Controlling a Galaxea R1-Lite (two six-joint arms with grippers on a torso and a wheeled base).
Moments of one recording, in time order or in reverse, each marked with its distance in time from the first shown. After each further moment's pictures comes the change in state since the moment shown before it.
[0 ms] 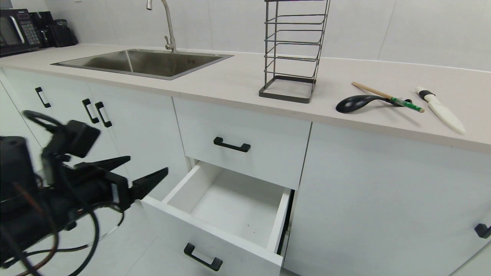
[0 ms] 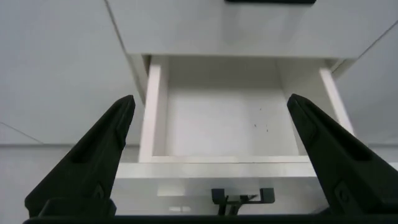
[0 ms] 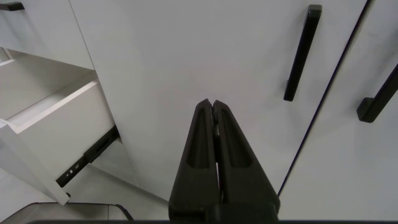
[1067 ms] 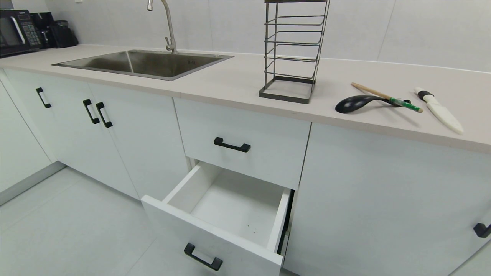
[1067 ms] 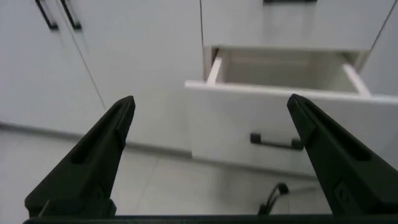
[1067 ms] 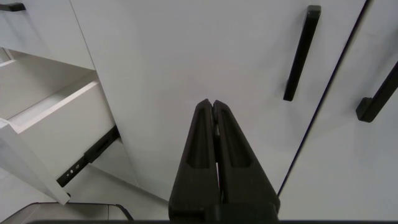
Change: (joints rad) left arm 0.303 -1.211 0.401 0.612 -0.020 0.057; right arm 0.000 0.000 0.000 0.000 0.000 0.000
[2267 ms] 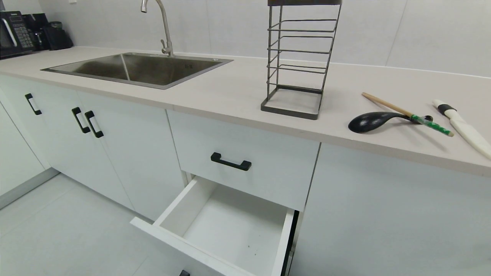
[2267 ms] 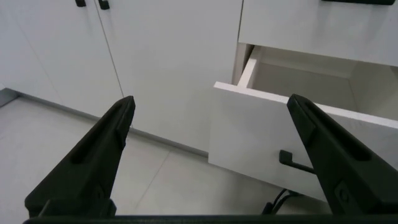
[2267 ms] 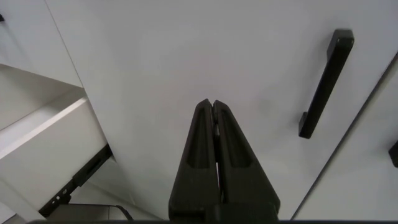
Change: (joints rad) left arm 0.001 -0.051 0.005 0.018 0.073 -0.053; right arm 0.000 0.000 -0.002 0.000 0.000 -0.001
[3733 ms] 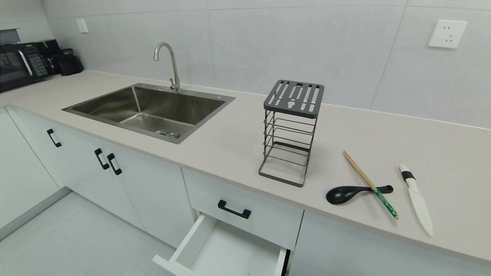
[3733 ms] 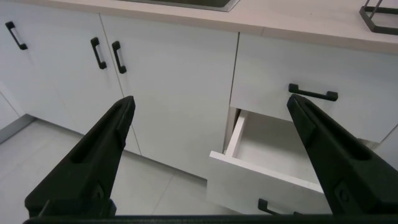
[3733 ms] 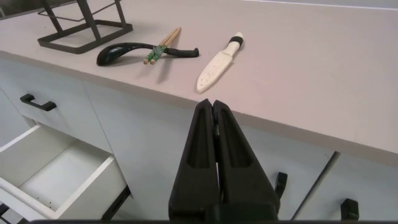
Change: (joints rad) left arm 0.000 0.000 0.000 0.000 0.000 0.000; right arm 0.000 0.000 0.001 0.000 0.000 -0.003
